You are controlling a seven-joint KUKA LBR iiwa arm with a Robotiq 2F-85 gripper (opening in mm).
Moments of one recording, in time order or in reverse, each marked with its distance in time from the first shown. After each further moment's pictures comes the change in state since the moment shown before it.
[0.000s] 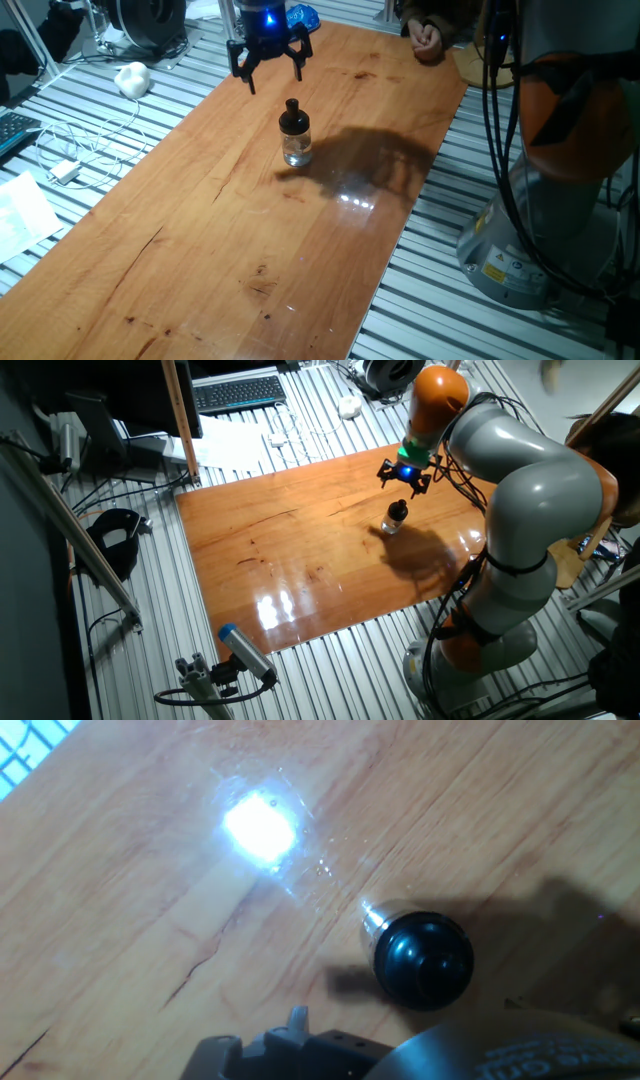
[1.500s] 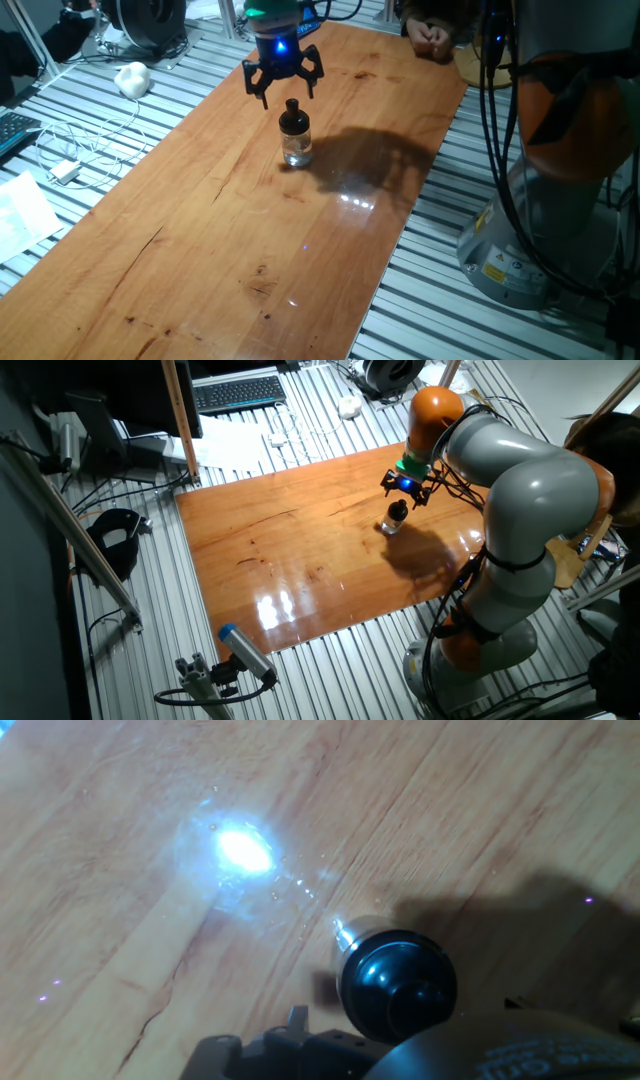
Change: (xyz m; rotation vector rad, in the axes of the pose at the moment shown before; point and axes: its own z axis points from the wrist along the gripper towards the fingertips) arm -0.006 -0.019 0.045 0.031 -0.031 0.133
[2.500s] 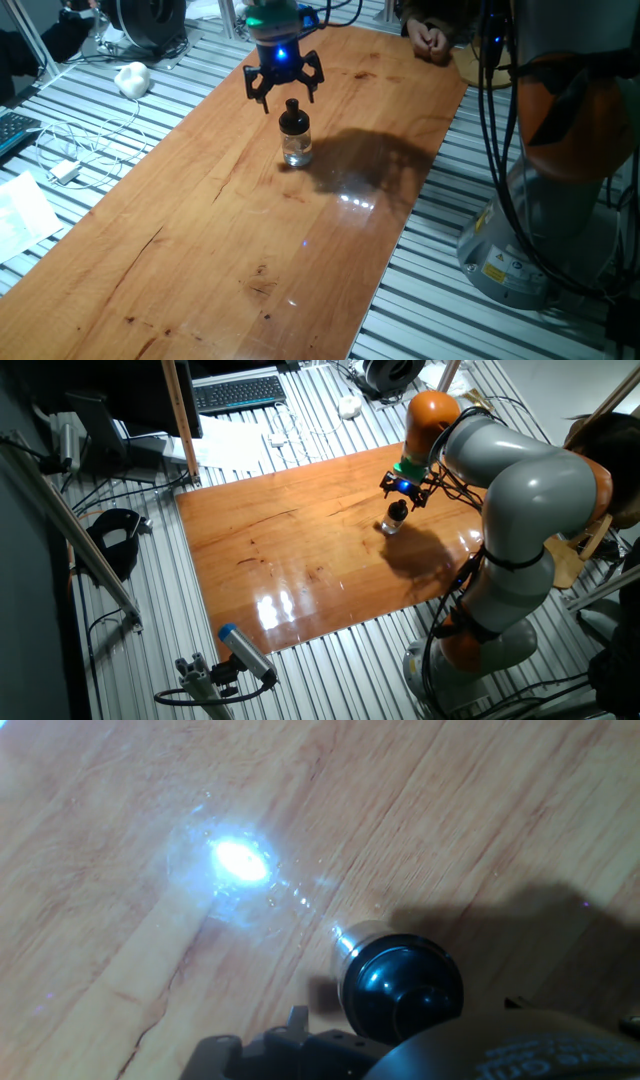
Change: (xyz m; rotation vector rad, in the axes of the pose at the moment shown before) arm 0.000 0.001 0.005 0.003 0.017 -0.005
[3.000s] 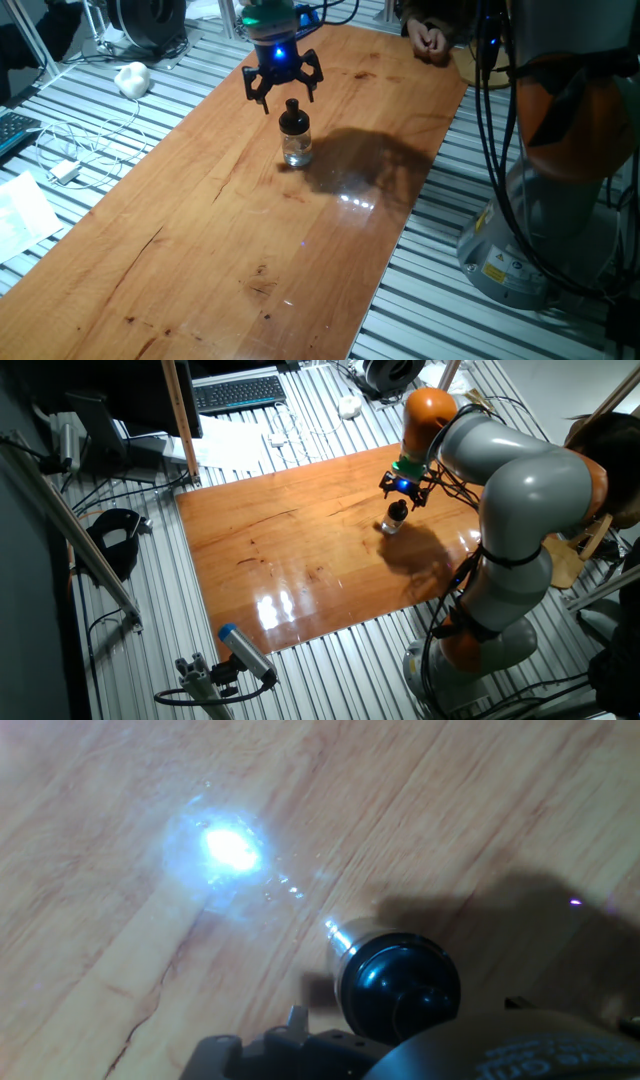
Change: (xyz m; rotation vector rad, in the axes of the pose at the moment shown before) arm 0.000 0.000 0.000 0.050 -0.005 0.021
